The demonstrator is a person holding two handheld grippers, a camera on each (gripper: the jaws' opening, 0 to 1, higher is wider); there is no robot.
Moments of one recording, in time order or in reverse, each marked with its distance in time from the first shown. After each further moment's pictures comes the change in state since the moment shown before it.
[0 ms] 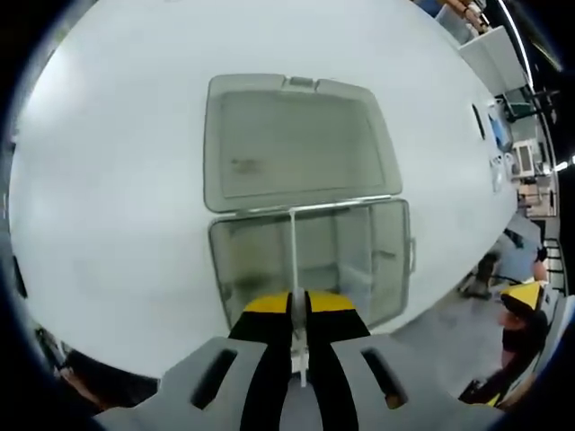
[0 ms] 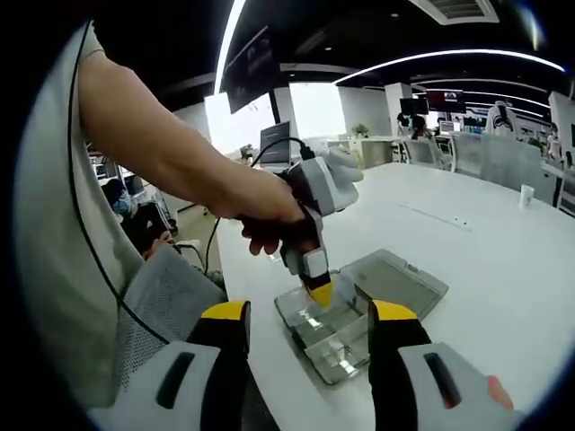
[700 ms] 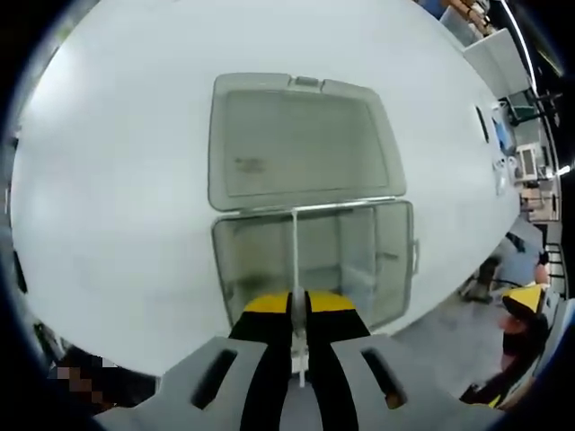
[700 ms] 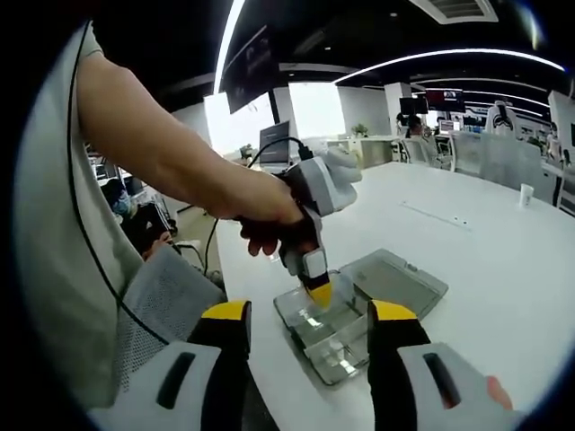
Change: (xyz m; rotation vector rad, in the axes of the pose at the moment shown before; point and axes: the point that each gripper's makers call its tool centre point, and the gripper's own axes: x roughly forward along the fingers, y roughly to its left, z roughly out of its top) left arm 0.000 0.001 0.000 -0.021 -0.001 0.013; right arm 0.000 -0.001 0.000 0.002 -0.003 -0.001
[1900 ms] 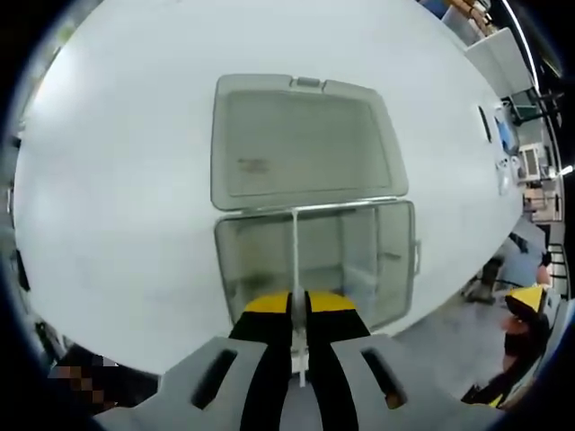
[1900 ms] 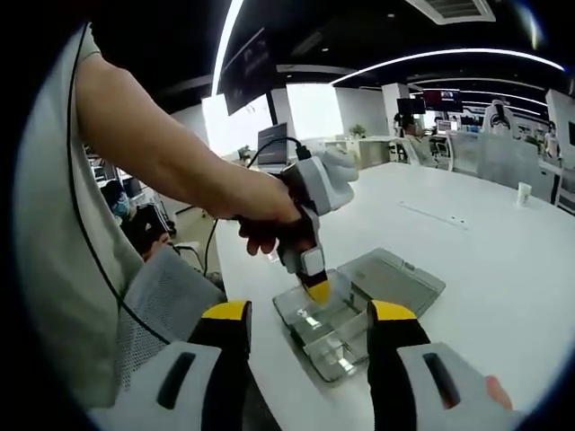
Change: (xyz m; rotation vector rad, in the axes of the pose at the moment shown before) left arm -0.002 0.003 0.000 0.002 -0.006 0.024; right arm -0.004 -0.002 -0.002 0.009 -0.003 -0.008
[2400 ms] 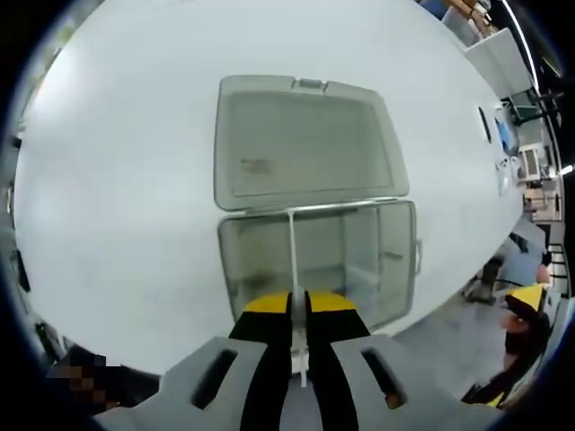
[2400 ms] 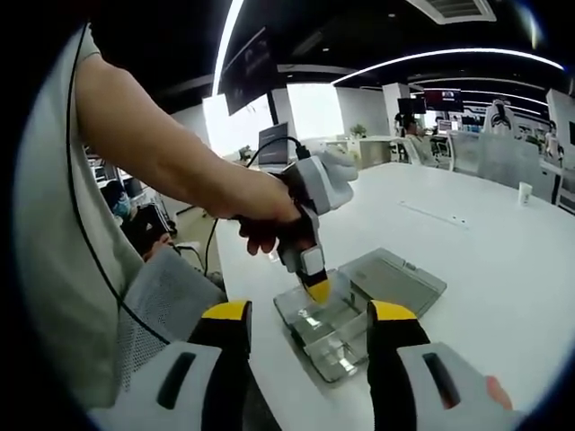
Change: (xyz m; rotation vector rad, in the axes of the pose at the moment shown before) left arm 0.000 0.000 0.000 0.012 0.000 -0.003; right arm 0.000 0.000 -0.001 0.003 -0.001 0.002
